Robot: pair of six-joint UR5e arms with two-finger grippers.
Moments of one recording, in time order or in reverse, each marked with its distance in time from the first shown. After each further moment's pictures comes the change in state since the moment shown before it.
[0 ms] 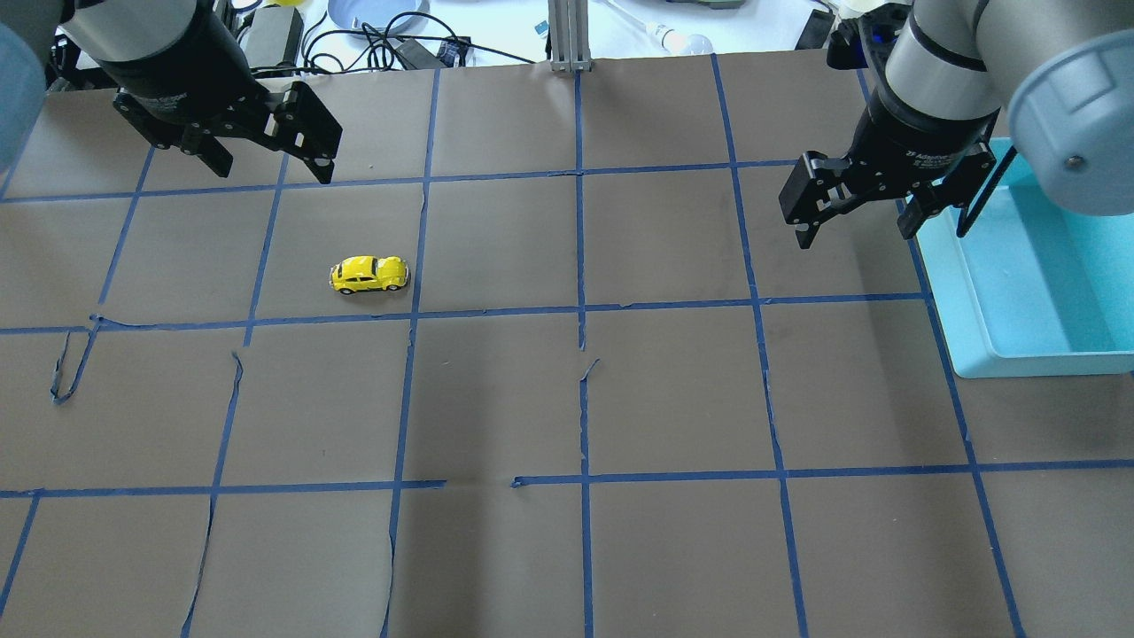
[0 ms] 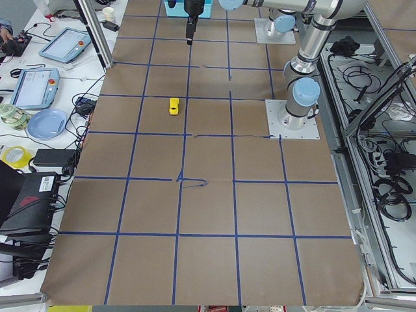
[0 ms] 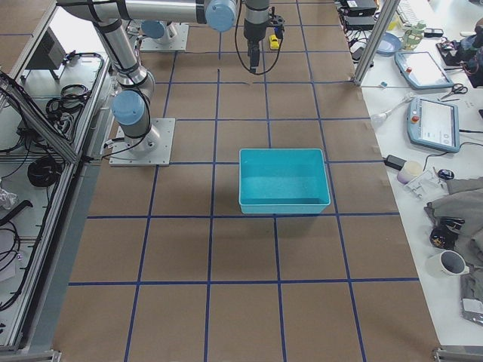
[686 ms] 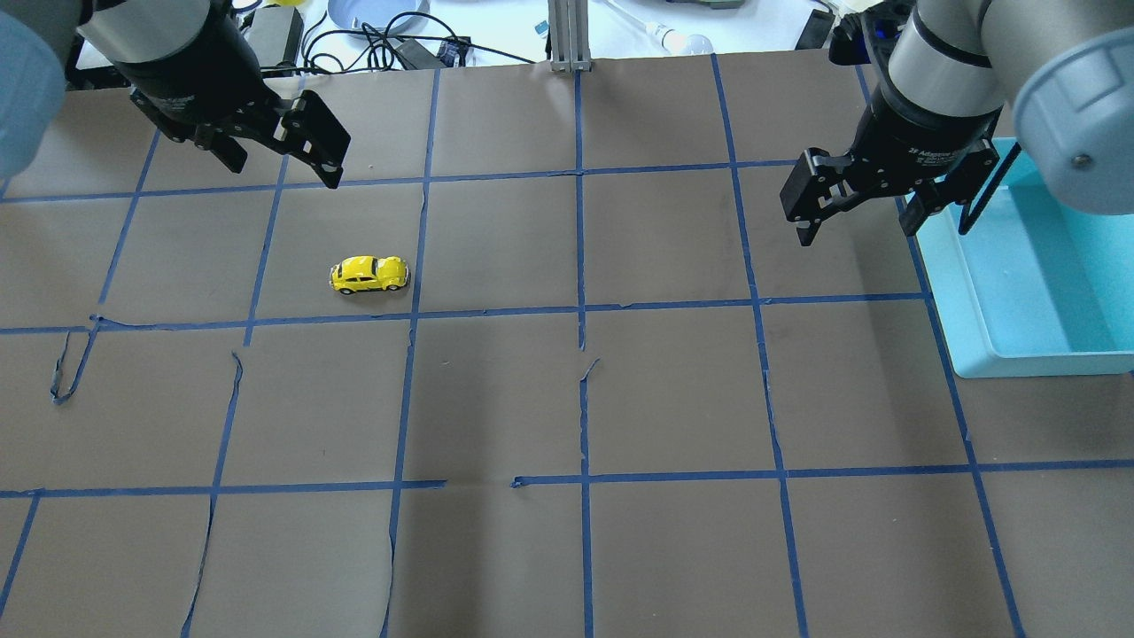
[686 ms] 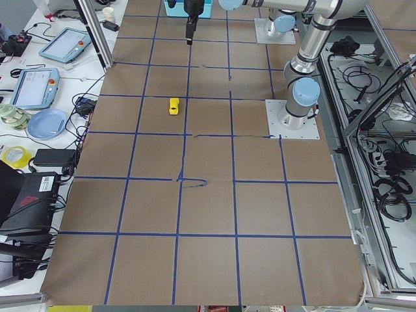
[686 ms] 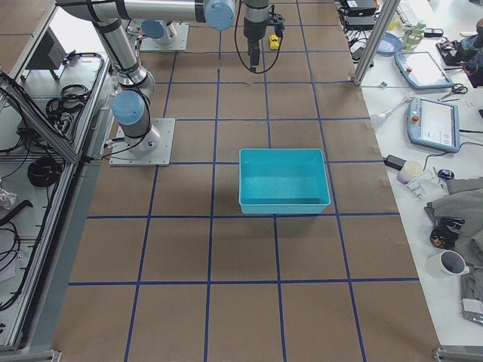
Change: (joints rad) left arm -0.007 -0.034 -0.002 0.033 -0.016 0.193; right arm 0.000 -0.003 -0.002 0.001 0.001 0.000
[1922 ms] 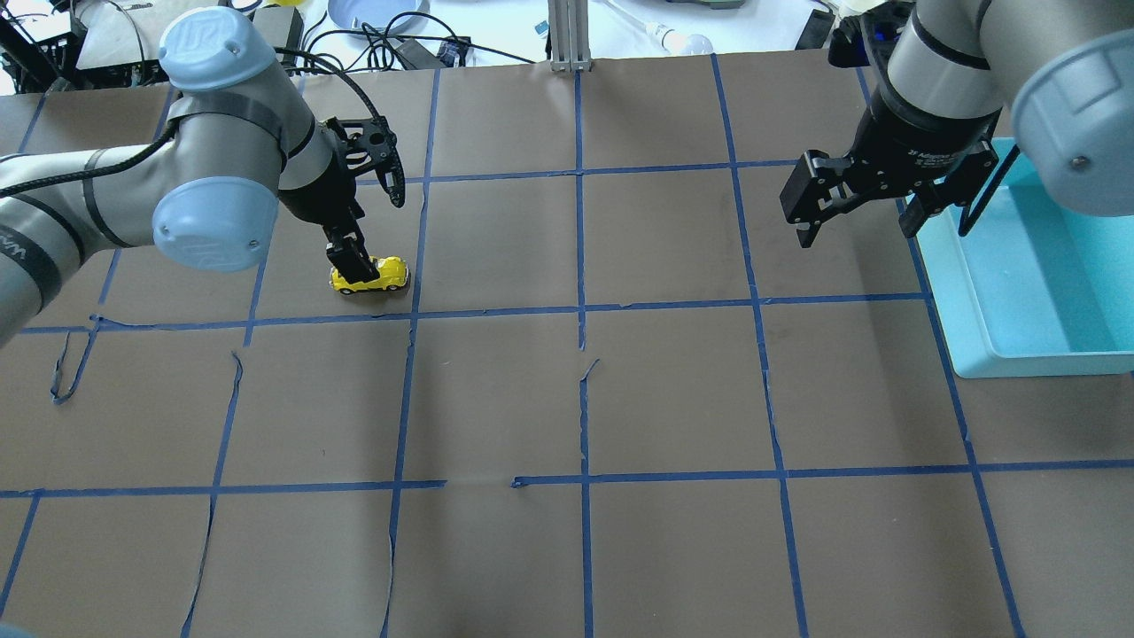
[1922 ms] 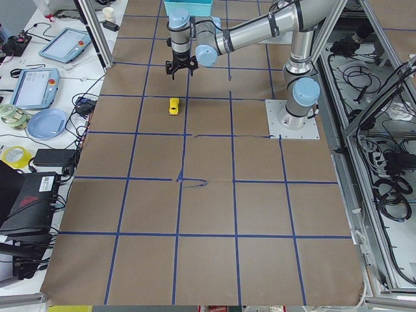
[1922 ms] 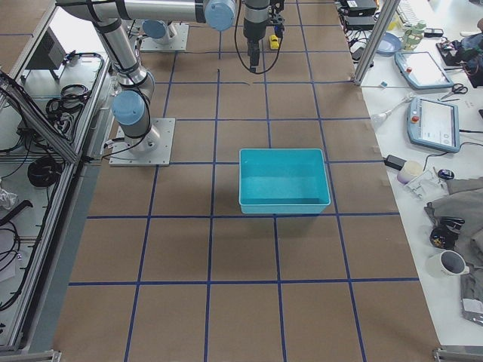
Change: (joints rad) left arm 0.042 -0.252 -0.261 0.454 -0.025 1.011; right arm 0.000 0.001 0.002 0.000 -0.003 -0.002
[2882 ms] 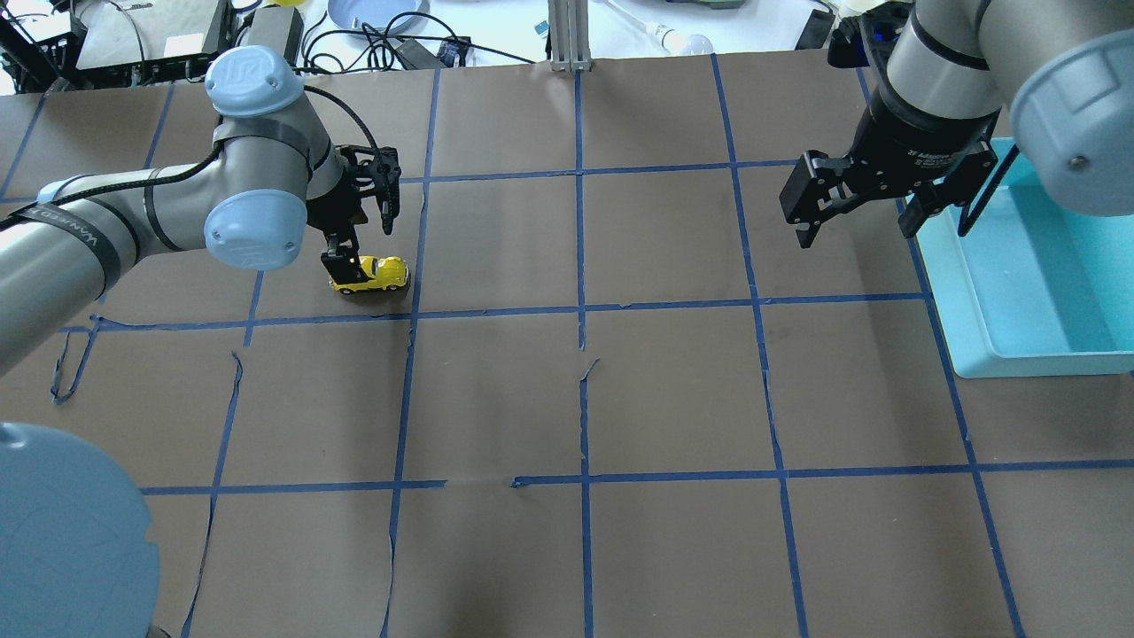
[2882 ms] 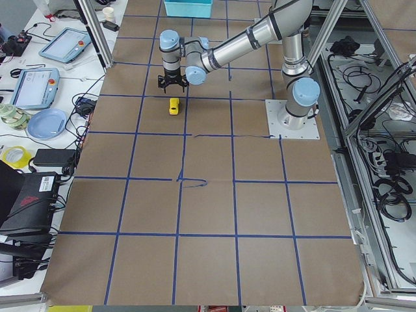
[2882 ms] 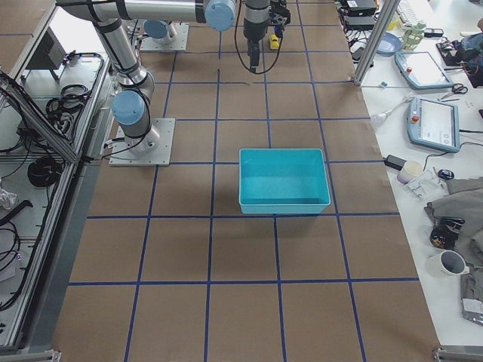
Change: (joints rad) left arm 0.024 -0.140 0.026 0.095 0.103 0.202; right arm 0.000 0.001 0.001 0.000 0.000 -0.002
